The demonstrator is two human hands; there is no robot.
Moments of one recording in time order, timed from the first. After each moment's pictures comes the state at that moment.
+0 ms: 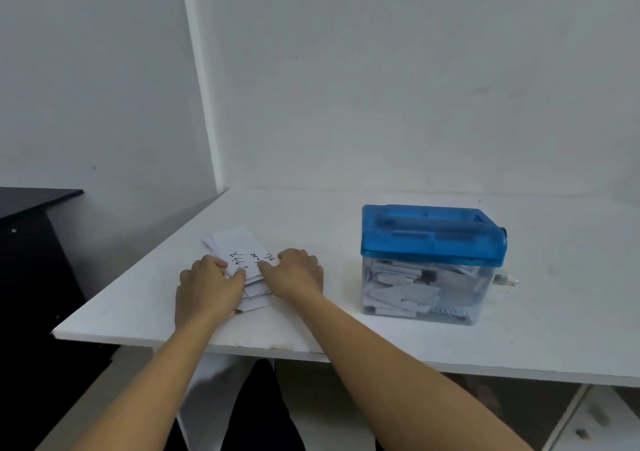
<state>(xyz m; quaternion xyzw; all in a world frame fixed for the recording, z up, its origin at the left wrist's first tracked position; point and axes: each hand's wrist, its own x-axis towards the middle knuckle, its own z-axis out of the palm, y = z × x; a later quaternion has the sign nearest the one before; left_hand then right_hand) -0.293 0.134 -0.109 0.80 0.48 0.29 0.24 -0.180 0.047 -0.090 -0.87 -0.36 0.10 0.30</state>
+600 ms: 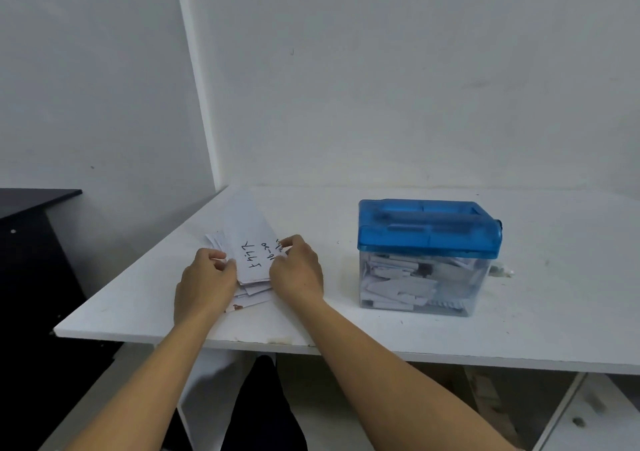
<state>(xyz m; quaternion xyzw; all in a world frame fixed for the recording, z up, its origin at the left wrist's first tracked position) -0.297 0.133 -0.107 0.77 0.45 0.34 0.29 -0.191 0.030 -0.091 -0.81 -0.32 0.09 0.48</state>
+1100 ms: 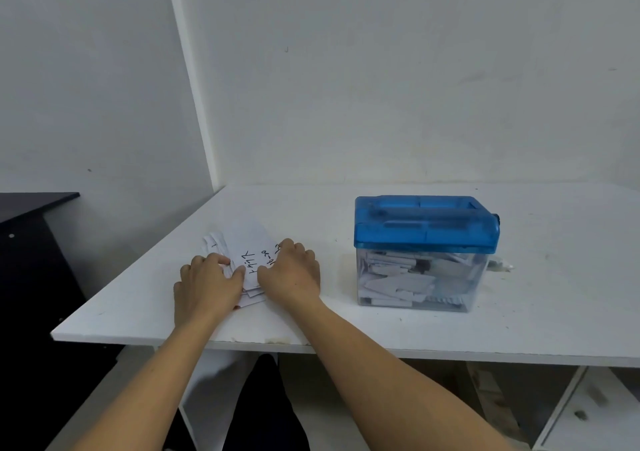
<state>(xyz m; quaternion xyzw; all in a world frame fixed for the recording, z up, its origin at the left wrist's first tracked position) -0.292 0.134 -0.114 0.83 0.46 0.26 0.15 -0.191 0.037 -0.097 -0.86 -0.37 0.05 0.35</state>
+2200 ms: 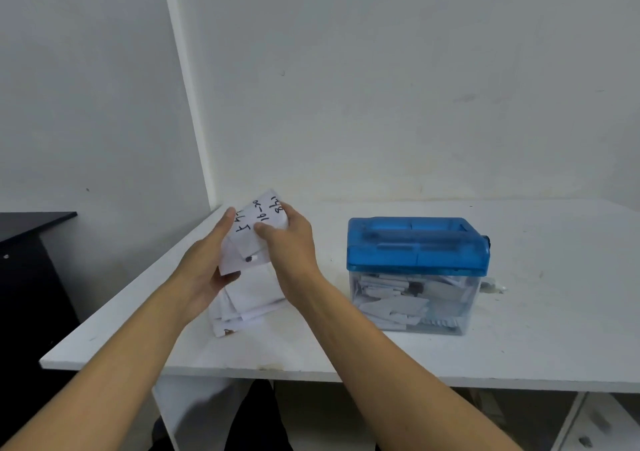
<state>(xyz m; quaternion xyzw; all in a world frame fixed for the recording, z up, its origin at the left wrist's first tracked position) -0.290 0.101 -0.021 0.61 0.28 0.30 0.67 -0.196 0.016 -0.022 -0.54 -0.30 0.21 0.76</state>
